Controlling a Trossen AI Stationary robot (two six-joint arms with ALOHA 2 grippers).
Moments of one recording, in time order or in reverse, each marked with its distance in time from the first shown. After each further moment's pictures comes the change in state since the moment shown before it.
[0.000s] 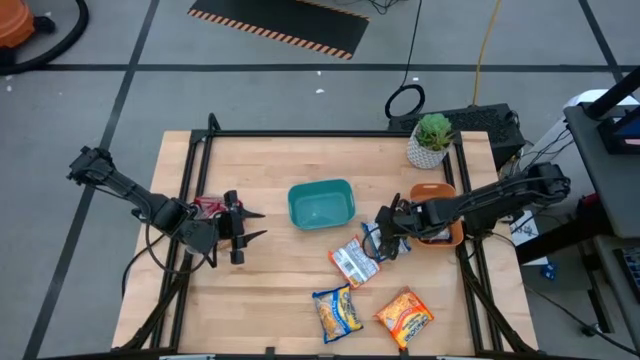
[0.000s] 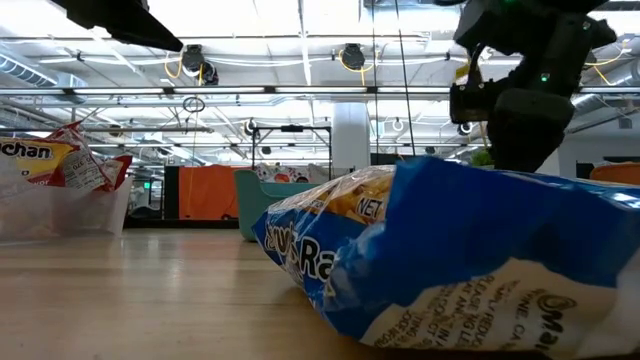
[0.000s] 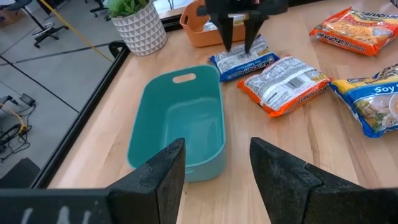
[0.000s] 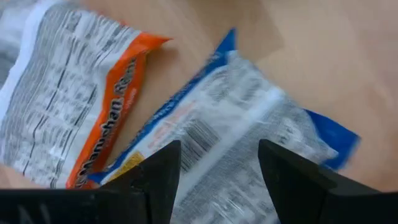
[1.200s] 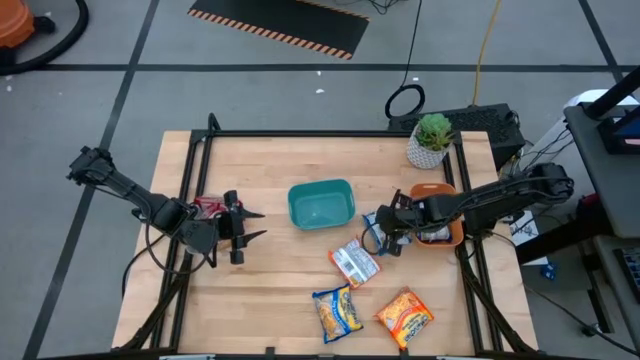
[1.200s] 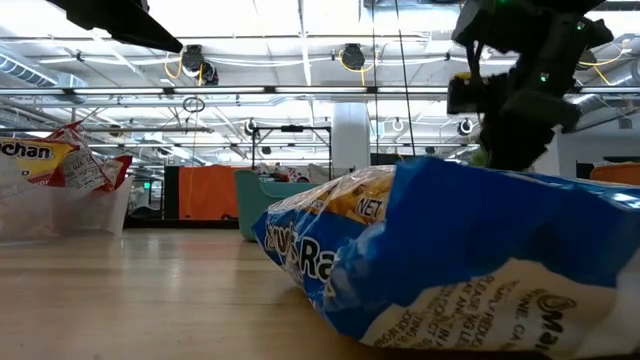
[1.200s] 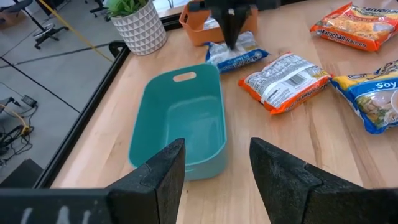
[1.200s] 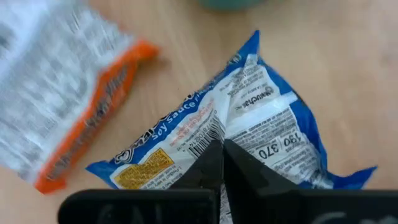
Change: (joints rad) left arm -0.001 0.000 0.000 -0.008 0.000 0.011; right arm -0.042 -0.037 -0.004 -0.001 0.016 -0.223
